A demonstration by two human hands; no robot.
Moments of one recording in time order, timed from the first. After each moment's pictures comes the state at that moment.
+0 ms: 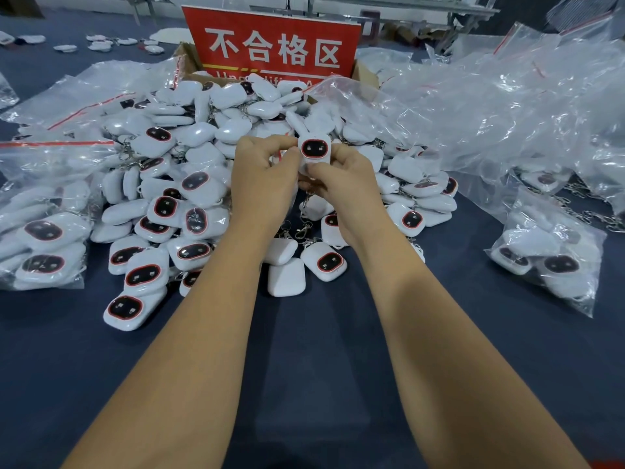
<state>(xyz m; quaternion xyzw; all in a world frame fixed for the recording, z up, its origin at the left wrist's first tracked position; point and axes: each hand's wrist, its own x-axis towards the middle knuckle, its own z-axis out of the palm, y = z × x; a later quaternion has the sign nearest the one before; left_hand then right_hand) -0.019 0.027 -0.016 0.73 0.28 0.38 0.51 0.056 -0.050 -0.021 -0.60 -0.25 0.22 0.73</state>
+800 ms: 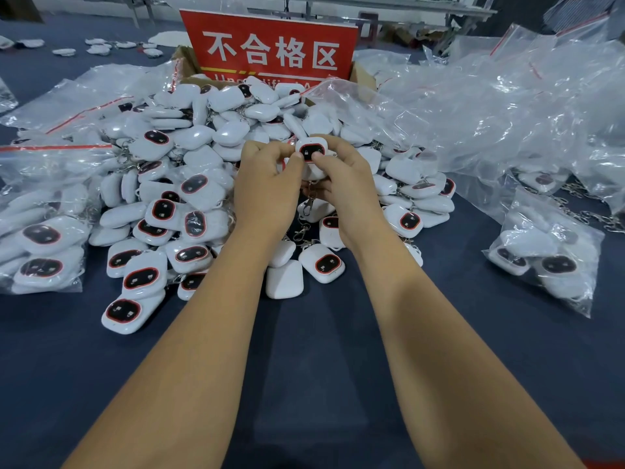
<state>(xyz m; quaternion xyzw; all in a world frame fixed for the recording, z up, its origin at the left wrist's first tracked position) -0.012 0.027 -0.027 0.77 0.29 0.40 0.40 0.053 -0.053 -0.021 -0.62 -0.25 0.20 0.72</state>
